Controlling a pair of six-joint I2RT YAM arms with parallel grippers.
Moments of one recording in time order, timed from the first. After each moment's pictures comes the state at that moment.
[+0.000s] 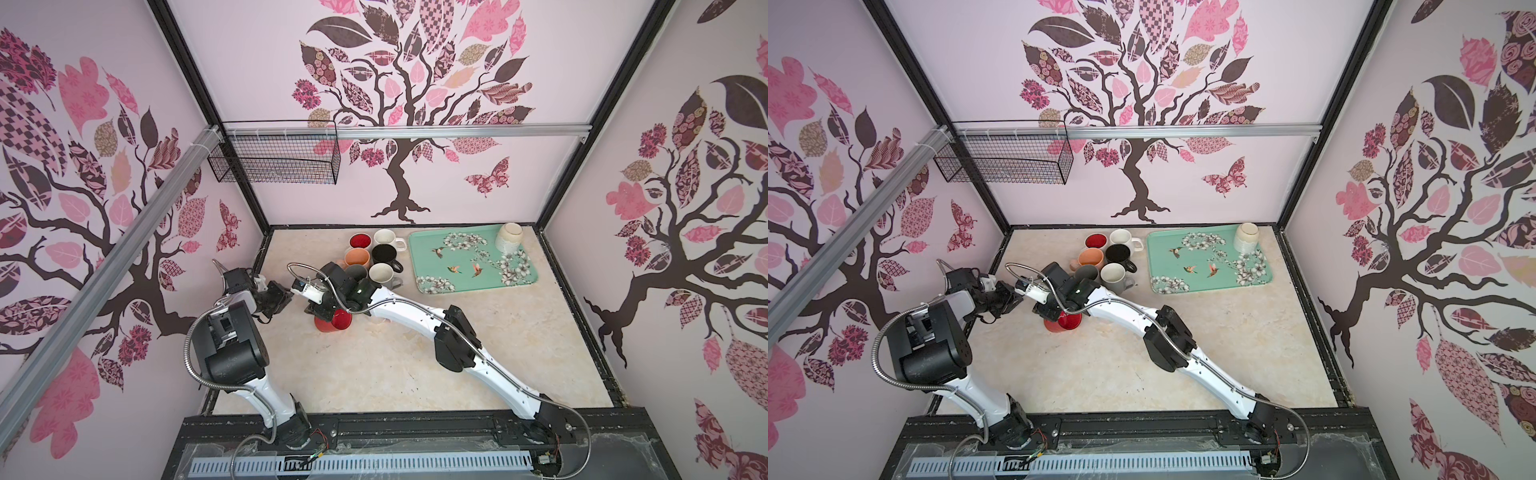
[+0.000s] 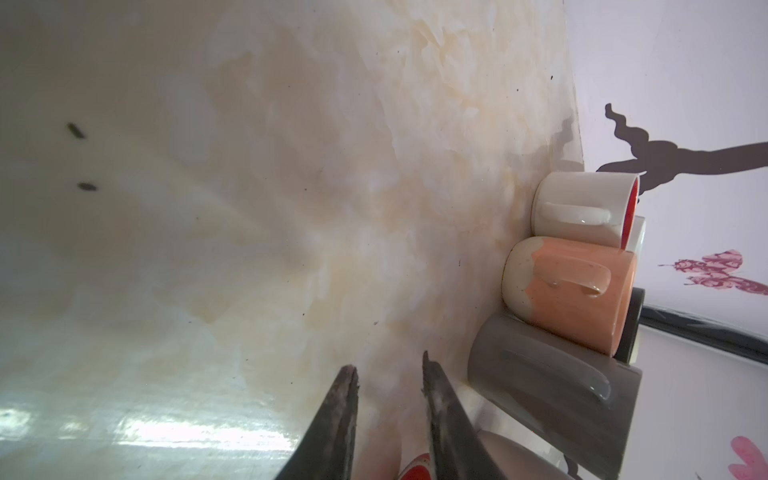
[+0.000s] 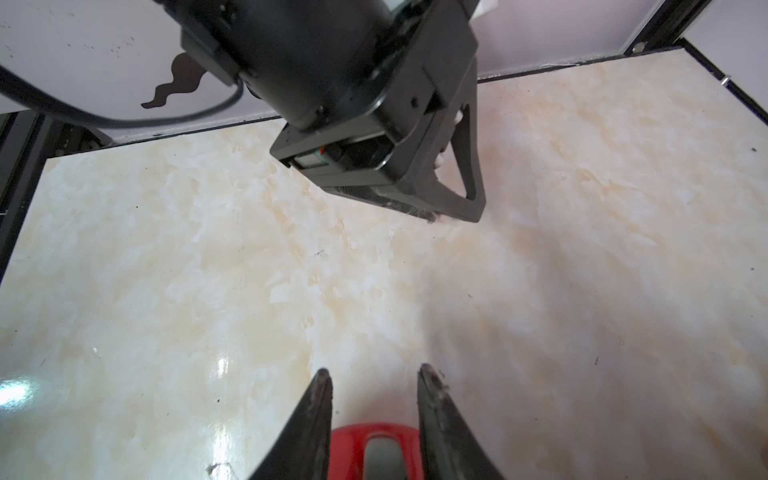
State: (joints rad) left arm 0.48 1.73 1.00 -0.34 0.64 -0.47; right arm 1.04 2.65 2.50 -0.49 -0.26 -0.21
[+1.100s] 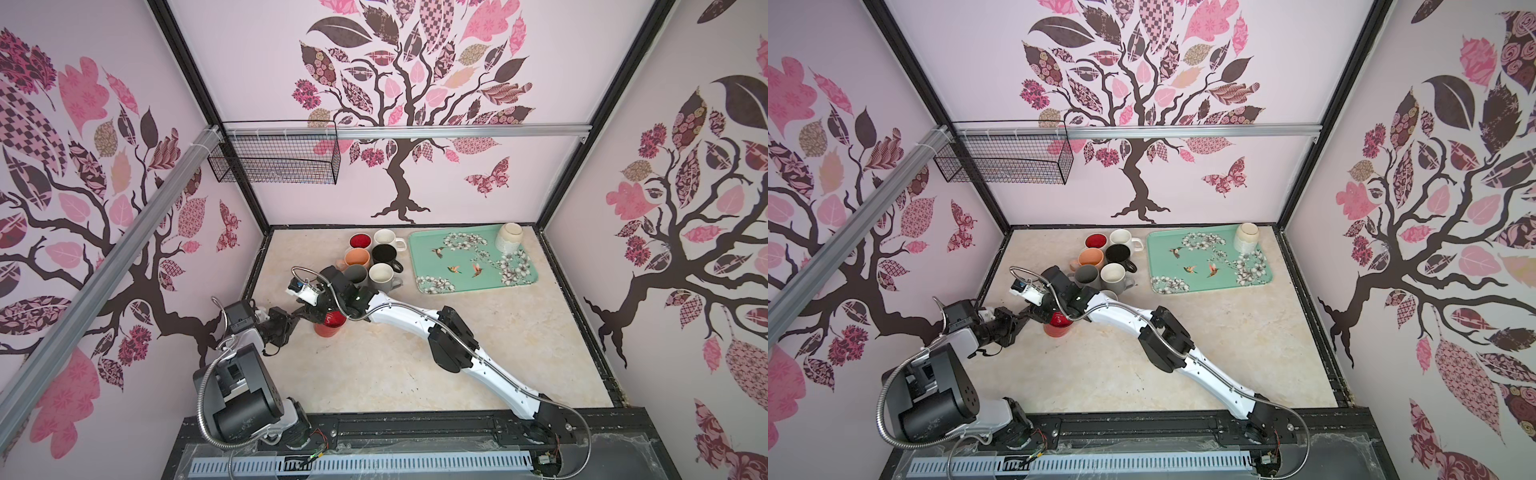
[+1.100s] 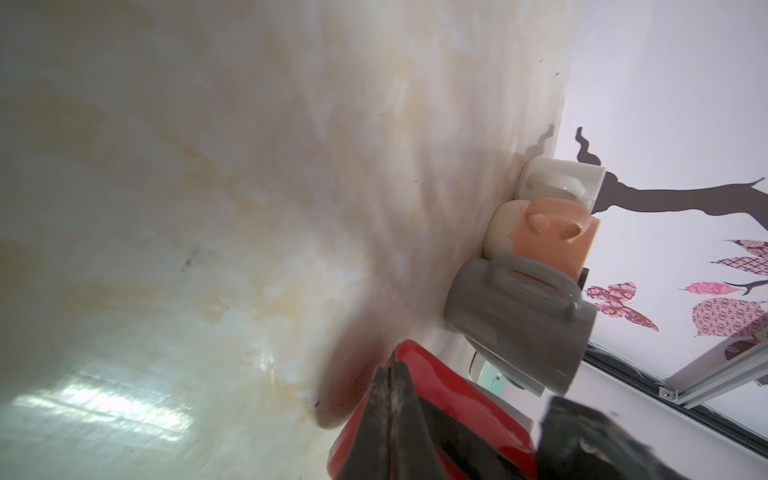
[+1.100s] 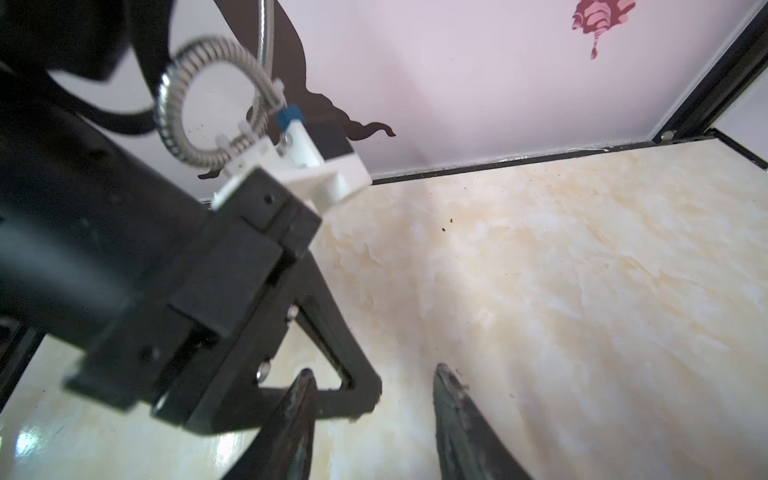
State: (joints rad) left arm 0.54 1.40 0.56 -0.20 0.72 -0.78; right arm 1.04 2.69 2.43 -0.19 -0.39 -0.15
